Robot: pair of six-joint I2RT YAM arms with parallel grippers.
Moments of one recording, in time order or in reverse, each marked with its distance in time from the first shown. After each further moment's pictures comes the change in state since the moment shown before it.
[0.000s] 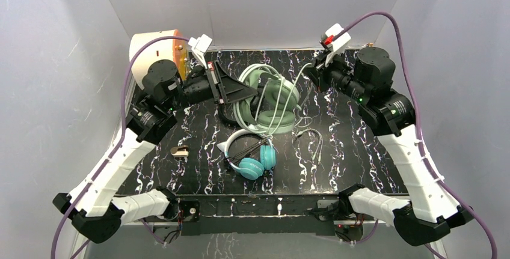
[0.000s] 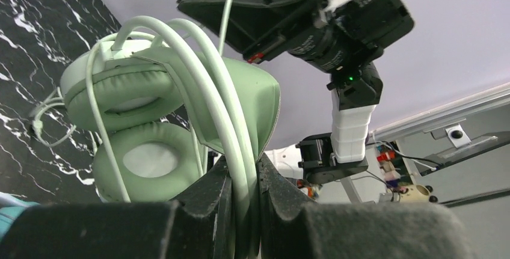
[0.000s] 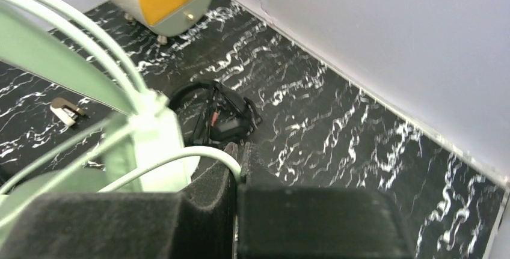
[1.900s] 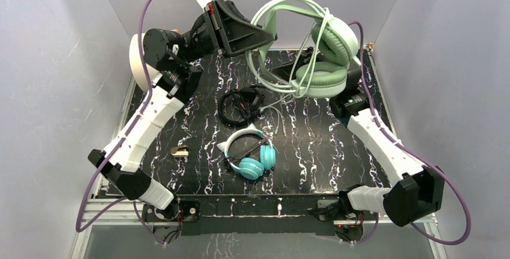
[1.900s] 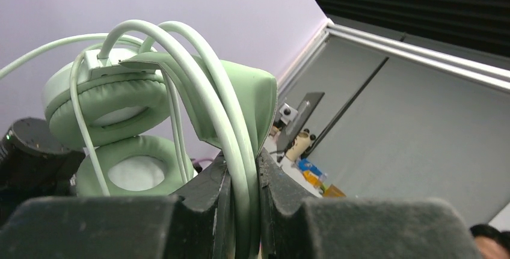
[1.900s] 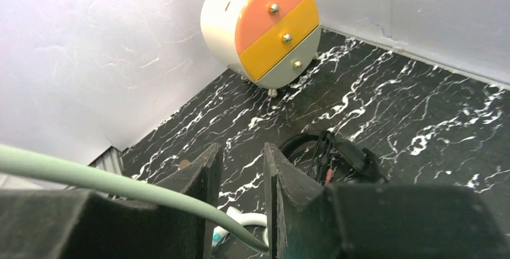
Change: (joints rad) left arm 0.003 0.407 0.441 0.798 0.261 -0.529; right arm -0.078 0.142 -0.380 0.762 -0.372 0.528
